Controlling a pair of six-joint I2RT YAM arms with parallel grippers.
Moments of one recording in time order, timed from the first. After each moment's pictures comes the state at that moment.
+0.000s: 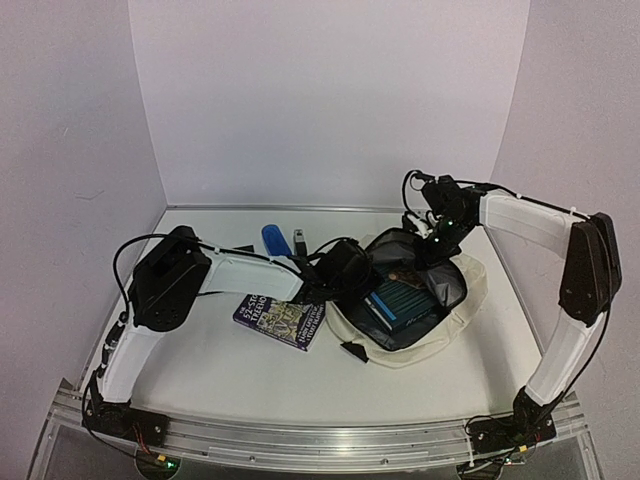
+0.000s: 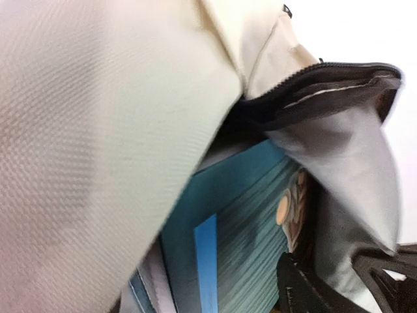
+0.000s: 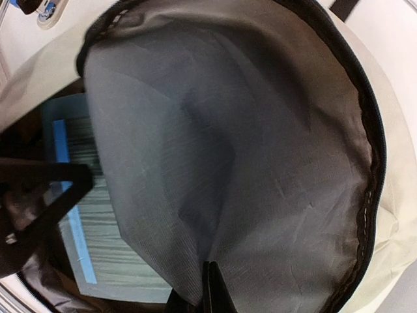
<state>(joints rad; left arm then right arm) -1.04 2.33 1.71 -0.02 -0.14 -1.44 0.42 1.77 1.46 -0.88 -0.04 -0.05</state>
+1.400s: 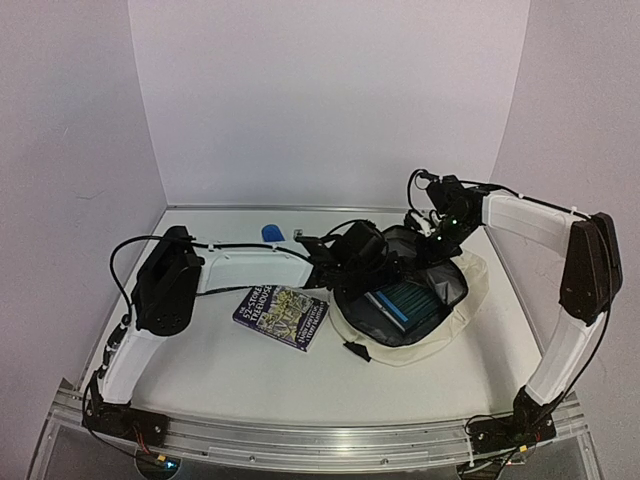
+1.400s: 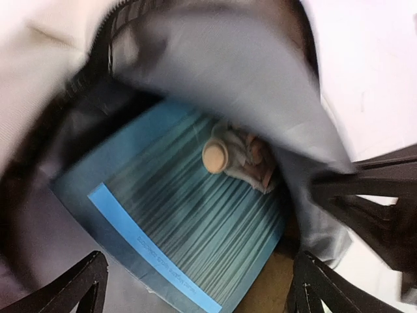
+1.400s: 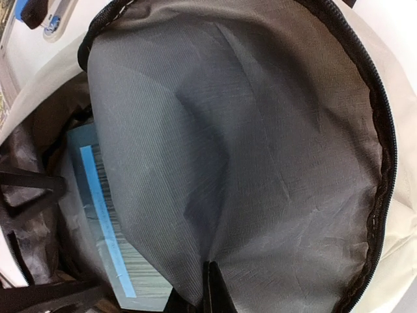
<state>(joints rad) -1.08 2.32 1.93 -0.28 -0.11 -1.10 0.40 1.78 1.45 -0.86 -0.11 -0.02</state>
